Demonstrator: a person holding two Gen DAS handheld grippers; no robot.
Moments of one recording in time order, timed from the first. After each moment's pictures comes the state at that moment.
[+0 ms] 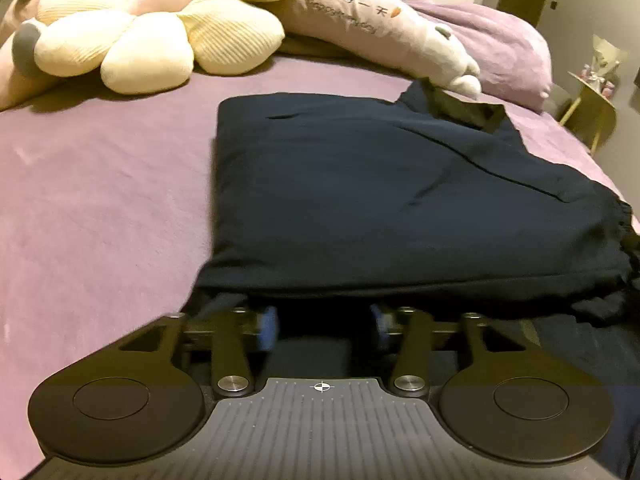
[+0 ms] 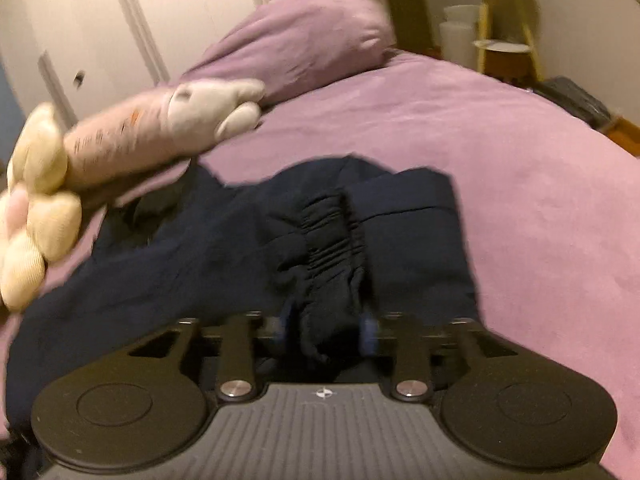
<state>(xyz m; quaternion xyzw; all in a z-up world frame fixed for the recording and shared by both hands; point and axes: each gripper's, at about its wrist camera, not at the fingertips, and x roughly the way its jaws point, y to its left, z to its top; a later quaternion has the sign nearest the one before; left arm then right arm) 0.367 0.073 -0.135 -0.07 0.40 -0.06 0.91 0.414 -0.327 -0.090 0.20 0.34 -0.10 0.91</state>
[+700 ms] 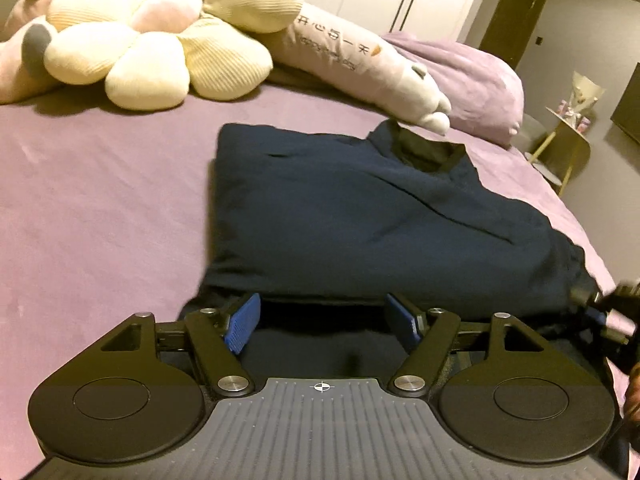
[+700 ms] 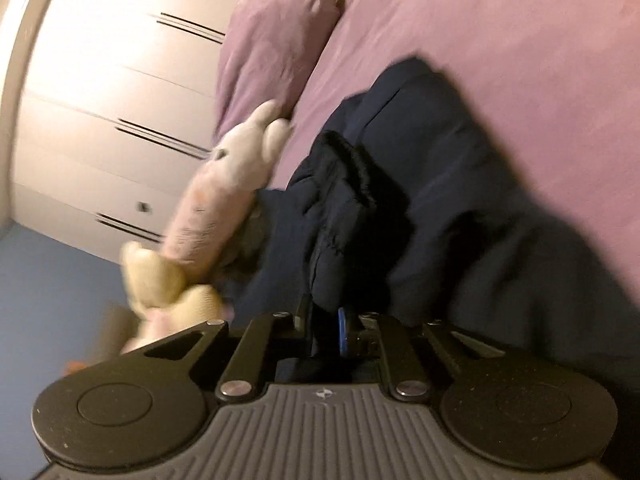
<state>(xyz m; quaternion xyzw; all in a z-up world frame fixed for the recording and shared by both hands) 0.333 0.079 -0.097 -0.12 0.37 -0.08 0.92 0.359 -0.356 -0.125 0.51 0.30 -0.01 0.81</state>
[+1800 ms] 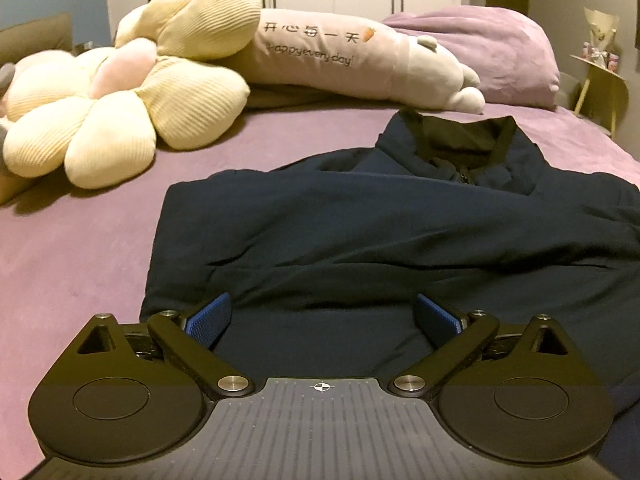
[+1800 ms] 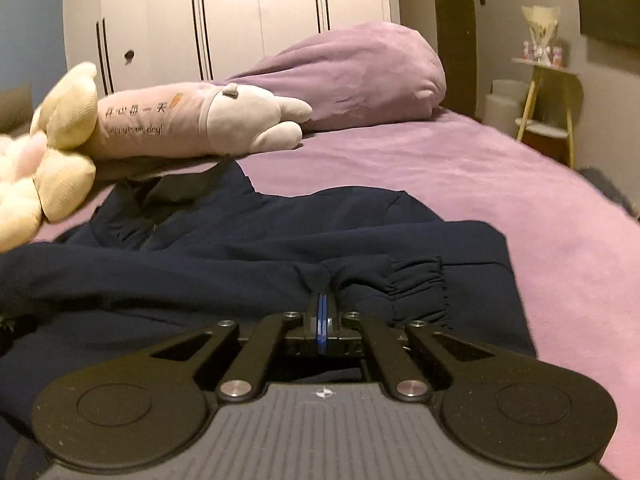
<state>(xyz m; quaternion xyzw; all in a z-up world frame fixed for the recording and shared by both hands) 0.436 0.008 -0.142 0.02 0.34 -0.02 0.94 0.433 -0.291 -0.114 0.06 0.30 -0.06 0.95</state>
